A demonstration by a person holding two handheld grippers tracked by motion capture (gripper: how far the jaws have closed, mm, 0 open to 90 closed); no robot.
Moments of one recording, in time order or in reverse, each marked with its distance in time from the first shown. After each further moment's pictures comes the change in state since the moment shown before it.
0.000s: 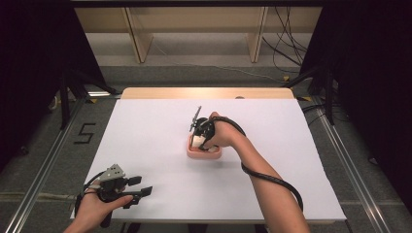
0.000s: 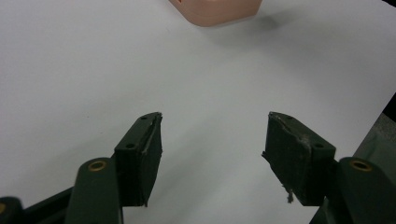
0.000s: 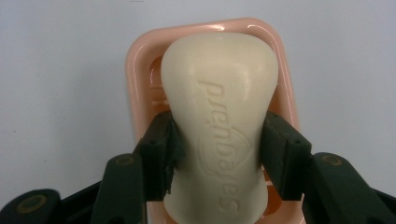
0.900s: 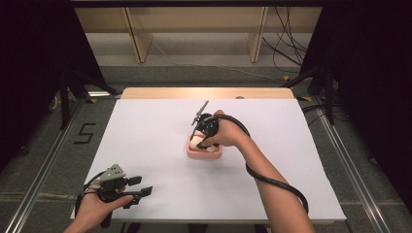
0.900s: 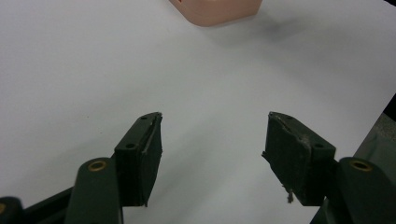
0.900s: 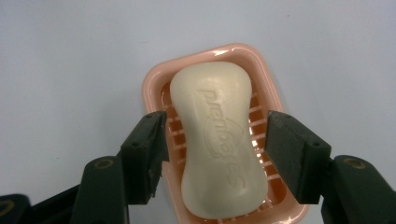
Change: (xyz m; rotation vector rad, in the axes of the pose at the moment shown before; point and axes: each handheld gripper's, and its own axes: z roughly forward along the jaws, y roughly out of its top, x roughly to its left) left arm 0.000 0.000 0.000 0.002 0.001 0.005; right arm 0.001 -0.005 -0.022 -0.110 0.016 0.113
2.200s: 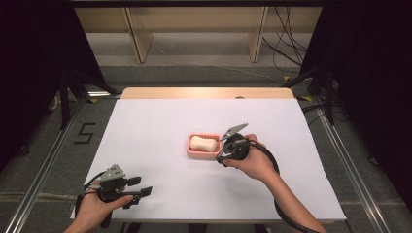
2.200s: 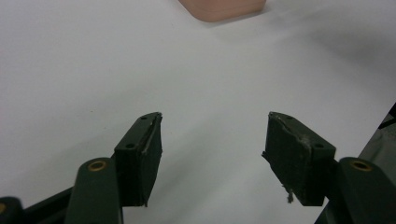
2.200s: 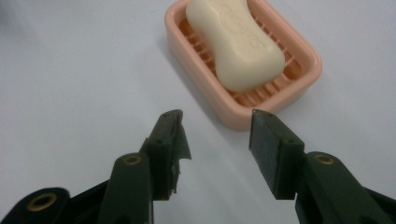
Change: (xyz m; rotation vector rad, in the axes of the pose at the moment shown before) left arm 0.001 -0.002 0.001 0.009 0.011 -0.012; right arm 0.049 -0.098 -0.036 -0.197 -0.088 0.269
